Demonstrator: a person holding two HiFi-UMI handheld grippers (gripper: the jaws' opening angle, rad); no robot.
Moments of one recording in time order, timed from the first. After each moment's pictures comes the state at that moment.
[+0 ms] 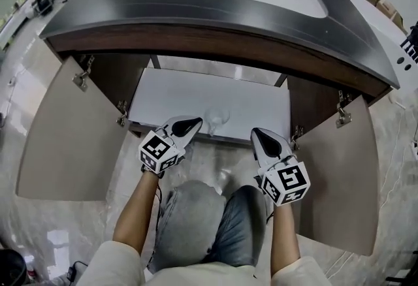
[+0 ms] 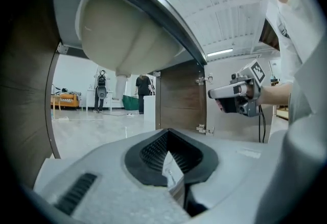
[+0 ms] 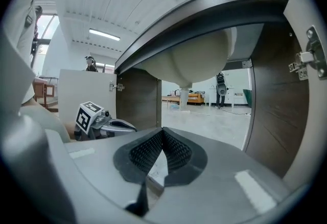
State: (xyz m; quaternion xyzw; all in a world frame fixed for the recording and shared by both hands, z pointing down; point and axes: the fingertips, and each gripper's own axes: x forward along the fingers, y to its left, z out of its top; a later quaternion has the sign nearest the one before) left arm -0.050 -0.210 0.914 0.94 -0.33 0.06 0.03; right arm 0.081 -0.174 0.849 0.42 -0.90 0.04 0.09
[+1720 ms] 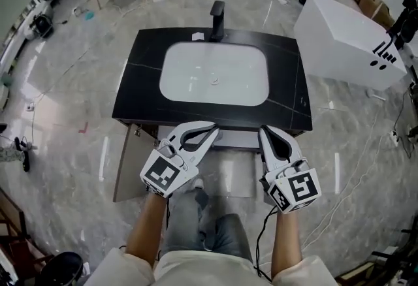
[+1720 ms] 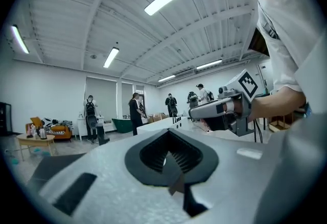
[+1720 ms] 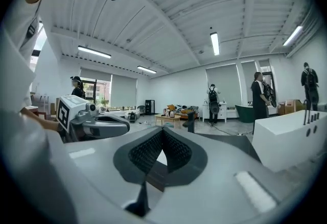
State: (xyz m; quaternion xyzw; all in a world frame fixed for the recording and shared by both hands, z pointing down) left arm -0.009 -0.144 0.342 0.95 -0.29 0.04 -0.06; right arm 0.082 -0.142 0.334 0.46 -0.88 0.04 0.04
